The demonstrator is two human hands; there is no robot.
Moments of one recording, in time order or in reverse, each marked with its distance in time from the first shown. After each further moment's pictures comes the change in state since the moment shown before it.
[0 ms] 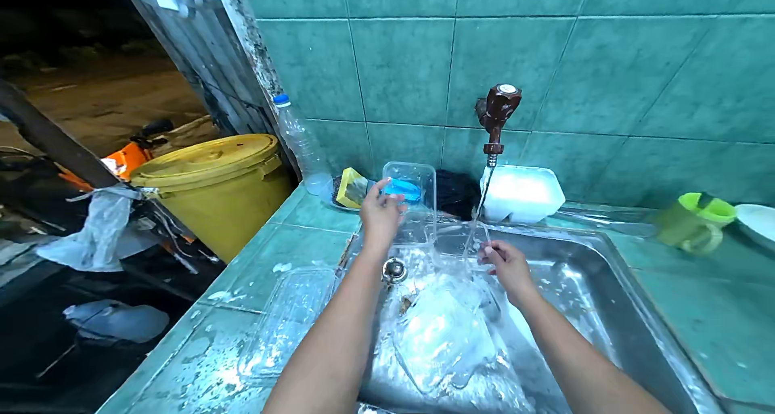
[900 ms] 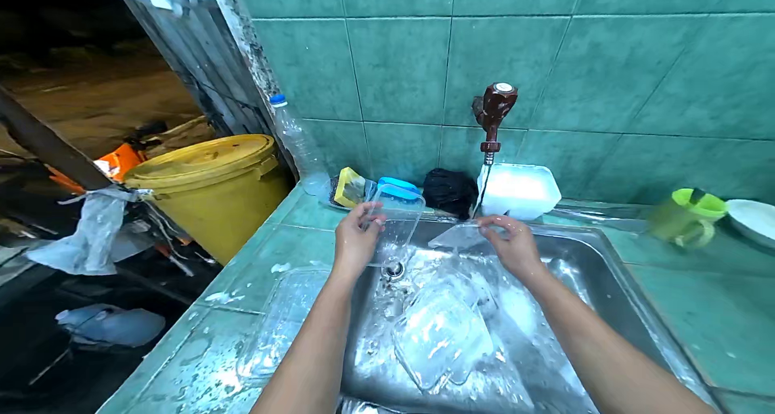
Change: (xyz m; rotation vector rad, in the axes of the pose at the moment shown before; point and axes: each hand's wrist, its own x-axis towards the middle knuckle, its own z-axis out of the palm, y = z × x) left_hand -0.027 -0.013 -0.052 0.259 -0.076 0.062; right_hand -0.004 -0.061 -0.016 -0.365 -0.012 -0.498
